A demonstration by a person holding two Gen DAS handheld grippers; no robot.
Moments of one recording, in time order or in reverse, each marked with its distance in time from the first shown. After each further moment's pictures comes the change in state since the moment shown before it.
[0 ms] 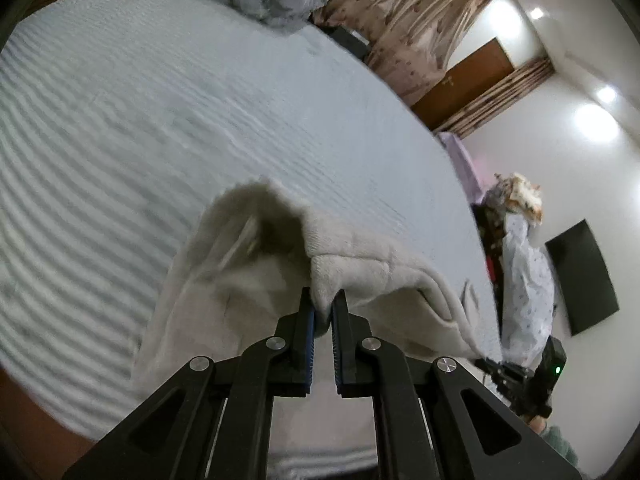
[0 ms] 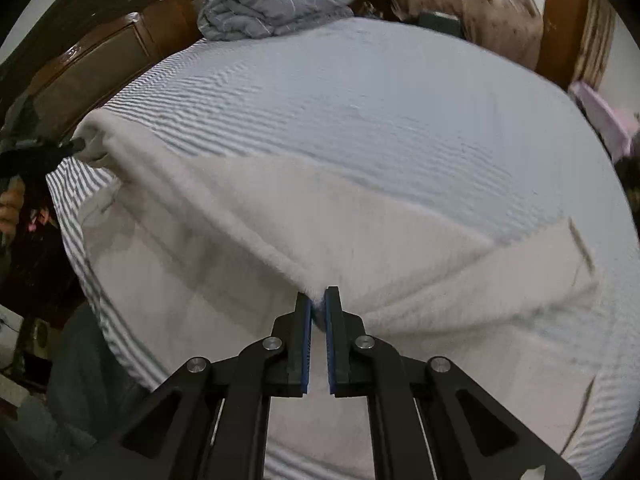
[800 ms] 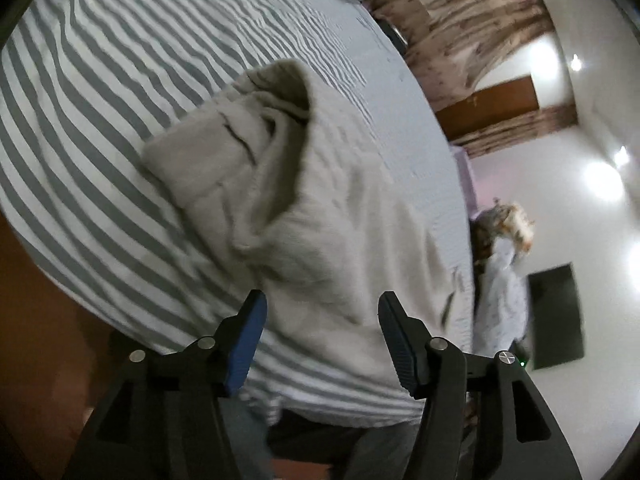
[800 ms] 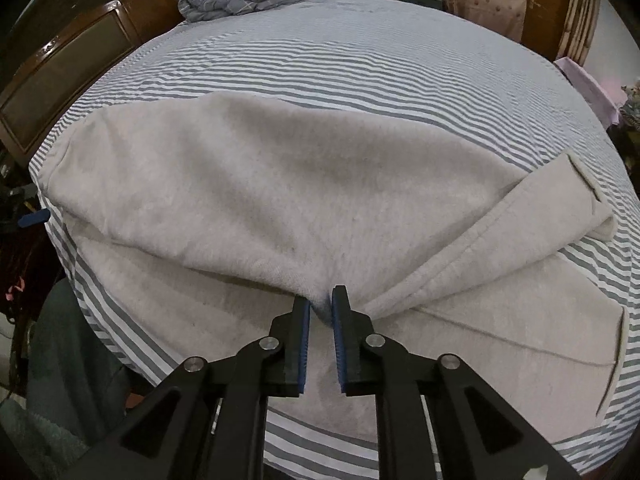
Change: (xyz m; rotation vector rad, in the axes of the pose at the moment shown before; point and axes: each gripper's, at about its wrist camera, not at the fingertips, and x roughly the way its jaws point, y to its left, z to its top) left arm -0.003 0.040 -0.111 -0.273 0.034 -0.108; right arm 0.032 0.020 -0.058 0.043 0.036 -0.056
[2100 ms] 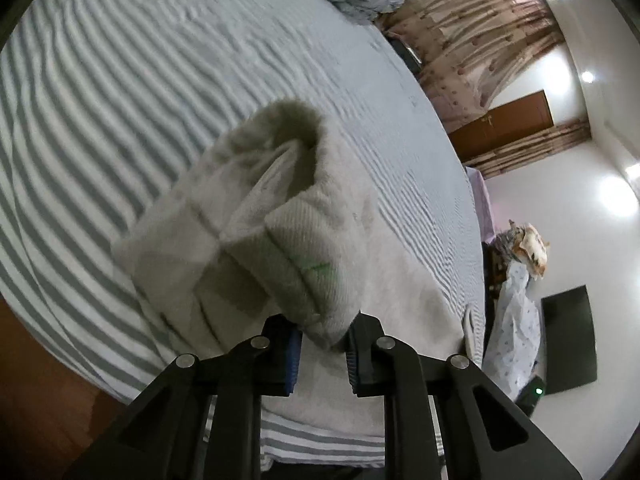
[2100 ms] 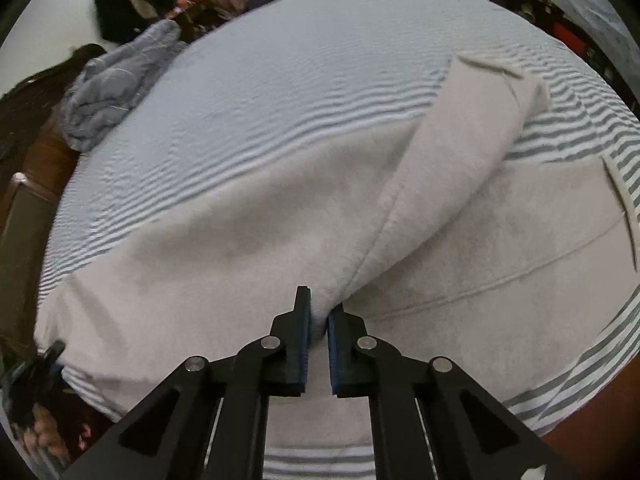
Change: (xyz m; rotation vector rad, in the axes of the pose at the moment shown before) left arm 0.020 -0.025 0.050 0.026 -0.081 0.090; right arm -0.022 -0.056 0.016 0.601 -0.056 -0.011
